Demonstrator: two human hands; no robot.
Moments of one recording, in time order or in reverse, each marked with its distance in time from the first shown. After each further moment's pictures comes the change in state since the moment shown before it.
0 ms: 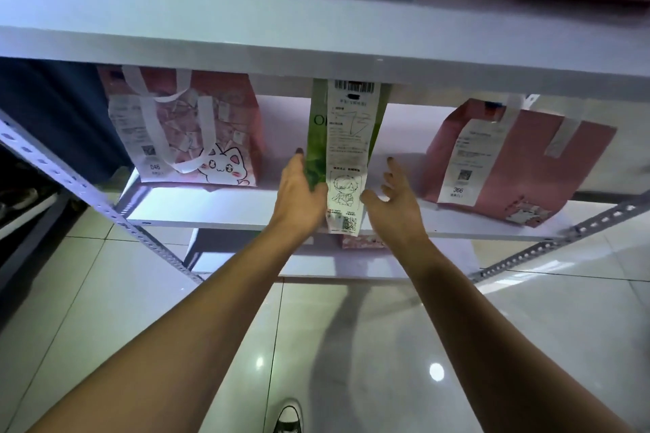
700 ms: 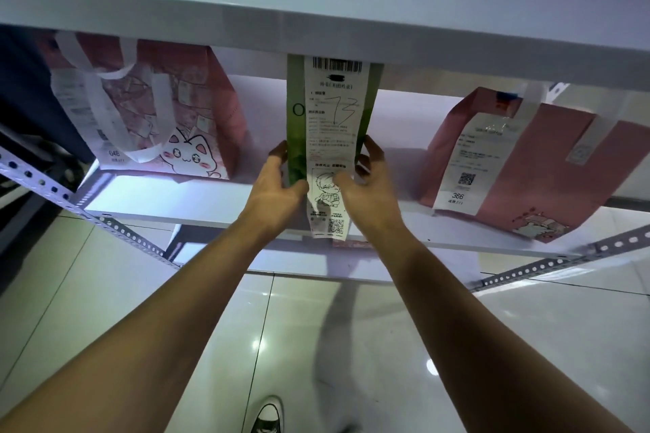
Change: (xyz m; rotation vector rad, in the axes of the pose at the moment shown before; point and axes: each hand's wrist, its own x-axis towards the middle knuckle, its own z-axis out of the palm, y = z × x) left_hand 0.040 -0.029 0.032 -0.112 -0.034 -0.052; right_hand 0.058 0.009 0.008 0.164 -0.130 -0.098
